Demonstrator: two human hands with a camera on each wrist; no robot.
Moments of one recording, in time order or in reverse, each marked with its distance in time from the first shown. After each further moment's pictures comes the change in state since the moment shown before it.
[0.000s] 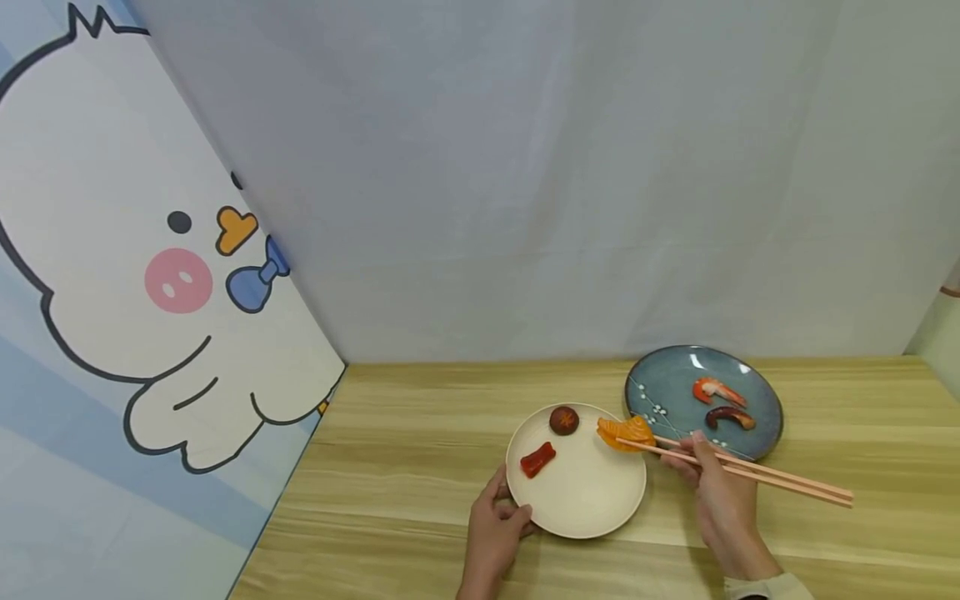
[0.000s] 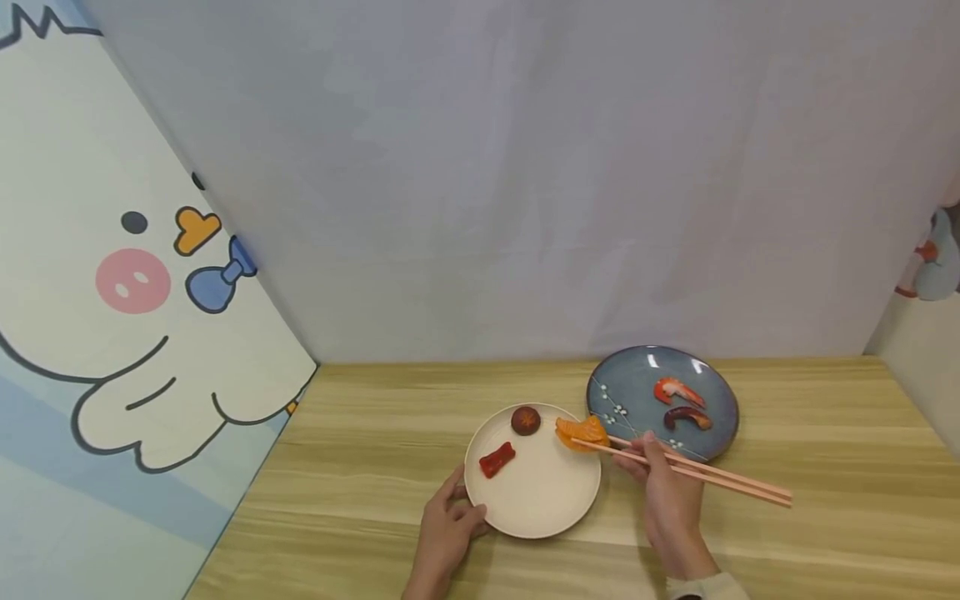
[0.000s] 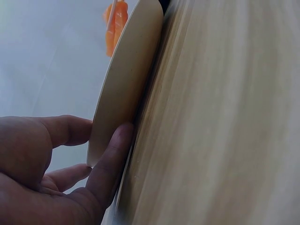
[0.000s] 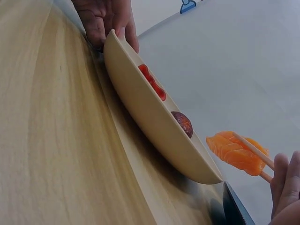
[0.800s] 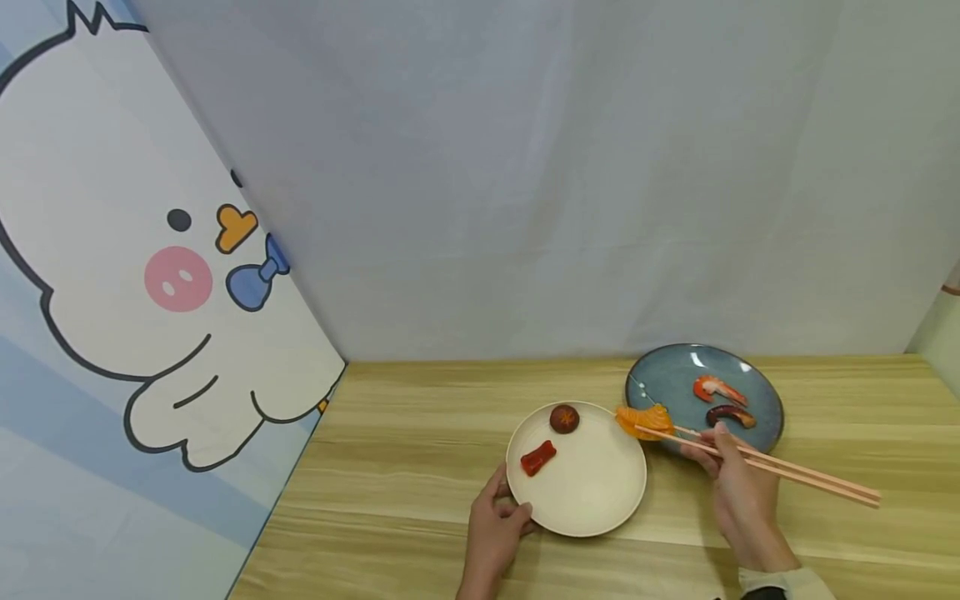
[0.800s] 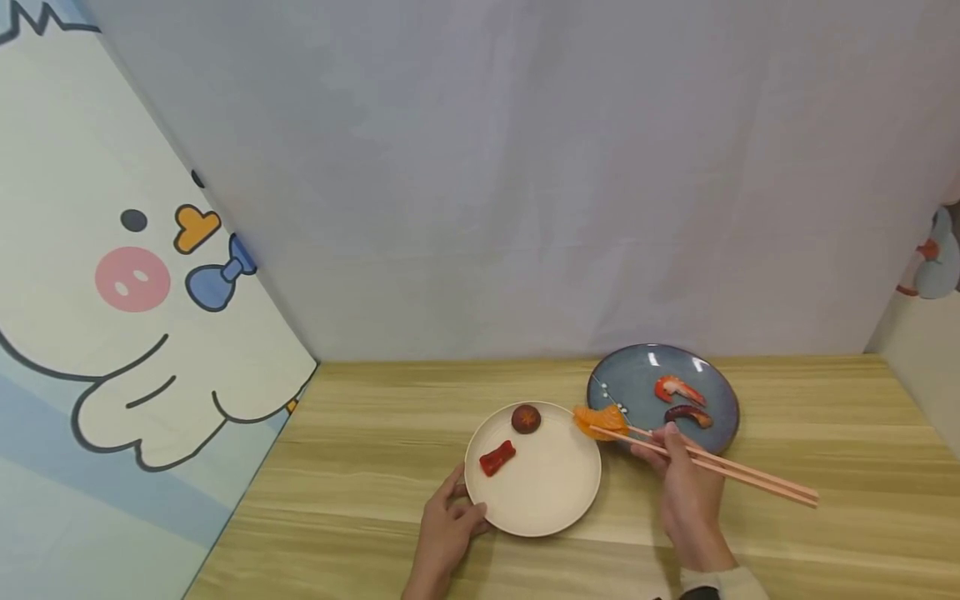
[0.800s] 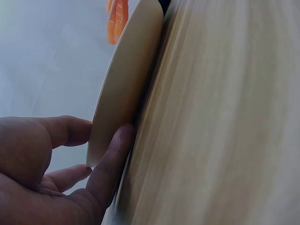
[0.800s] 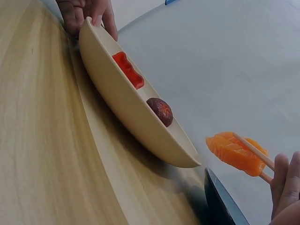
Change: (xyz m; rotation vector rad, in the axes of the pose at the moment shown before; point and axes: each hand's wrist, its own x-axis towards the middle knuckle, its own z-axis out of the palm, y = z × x) left_hand -0.003 0.003 -0.001 0.021 0.003 -0.006; right_hand 0.009 -0.014 -0.009 0.062 0.002 -0.044
